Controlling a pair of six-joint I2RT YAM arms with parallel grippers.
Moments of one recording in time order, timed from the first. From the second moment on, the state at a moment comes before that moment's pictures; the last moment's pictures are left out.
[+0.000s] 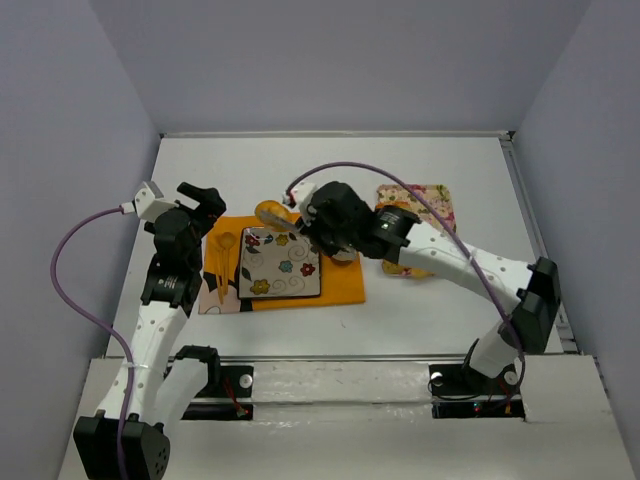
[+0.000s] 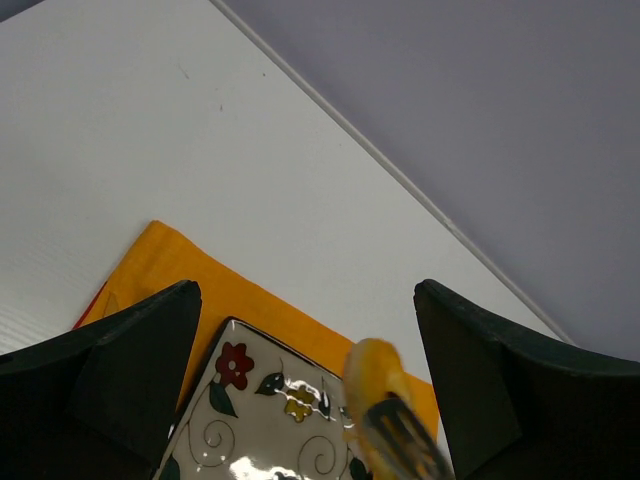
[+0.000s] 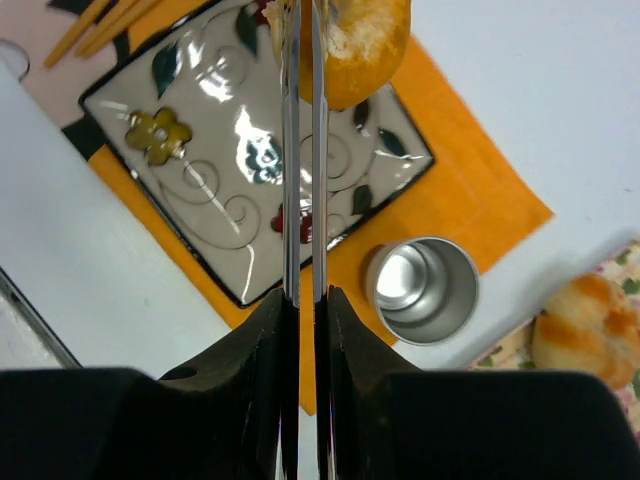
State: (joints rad) left arm -0.11 0.80 0.66 -0.04 -0.33 -0.74; right arm 0.96 1.57 1.53 -0.63 0.18 -0.04
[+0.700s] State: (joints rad) left arm -0.11 0.79 0.66 -0.04 -0.32 -0.74; right arm 1.08 1.80 1.61 -0.78 0.14 -0.14
